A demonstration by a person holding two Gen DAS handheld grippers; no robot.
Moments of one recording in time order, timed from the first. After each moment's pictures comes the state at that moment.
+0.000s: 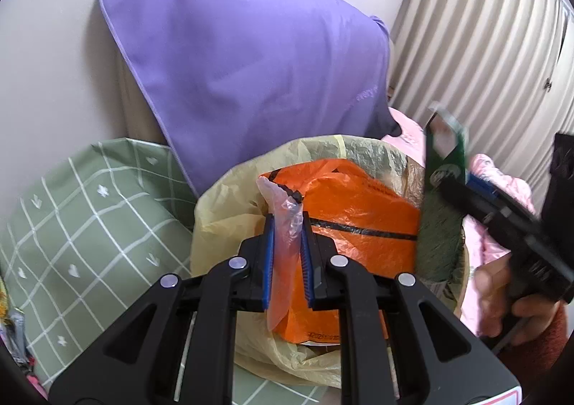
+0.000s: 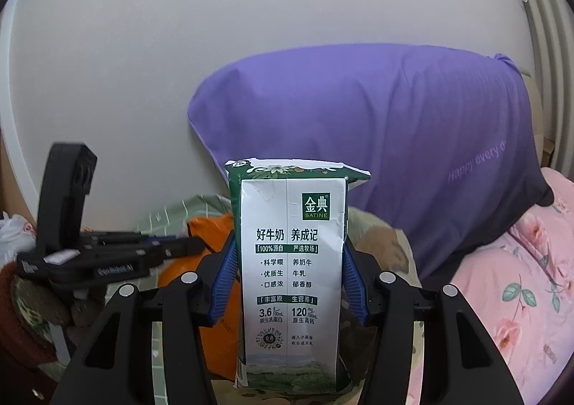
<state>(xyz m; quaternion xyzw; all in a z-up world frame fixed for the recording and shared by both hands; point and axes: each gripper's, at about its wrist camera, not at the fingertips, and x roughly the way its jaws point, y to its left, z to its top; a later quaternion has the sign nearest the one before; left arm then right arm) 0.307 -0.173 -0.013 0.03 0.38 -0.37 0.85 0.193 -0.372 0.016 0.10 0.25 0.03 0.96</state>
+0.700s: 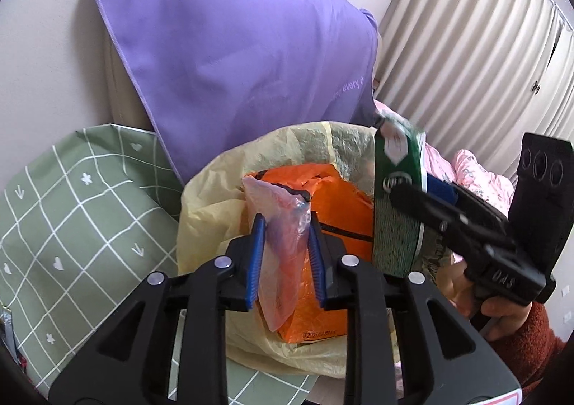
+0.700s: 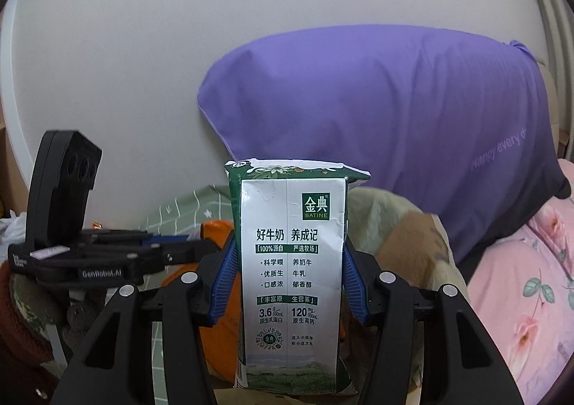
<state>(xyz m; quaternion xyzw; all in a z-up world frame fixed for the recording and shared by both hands) 0.314 -0.176 -0.023 0.01 0.41 -0.41 0.82 0.216 -0.364 -0.005 0.12 0.28 0.05 0.95</state>
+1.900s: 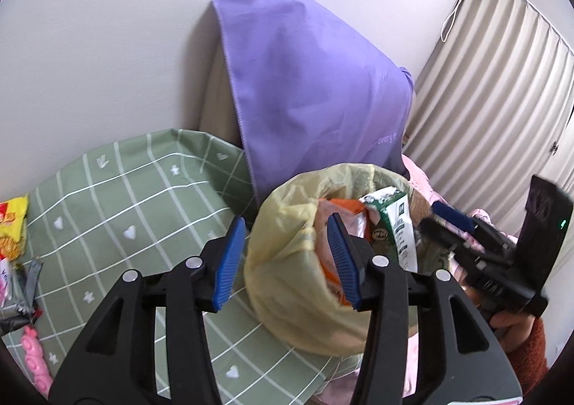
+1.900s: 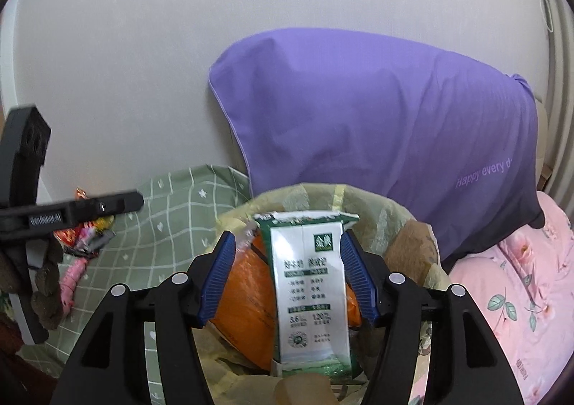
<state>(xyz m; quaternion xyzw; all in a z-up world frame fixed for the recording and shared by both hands) 0.293 -0.080 0.003 -0.08 0.36 -0.33 0.87 0.207 -0.326 0.021 0.04 0.30 0.03 0.95</state>
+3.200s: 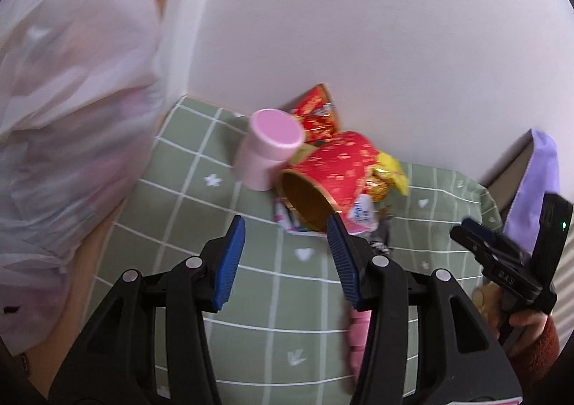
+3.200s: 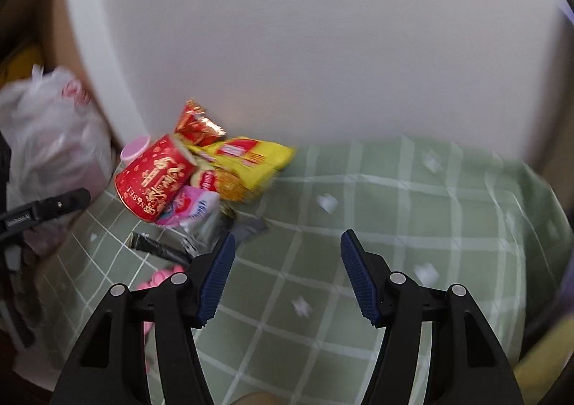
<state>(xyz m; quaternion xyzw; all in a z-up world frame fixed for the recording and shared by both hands) 0.245 0.265 -0.085 -0.23 0.38 0.05 0.90 0.354 0.000 -0.069 -0.07 0.41 0.30 0.86</state>
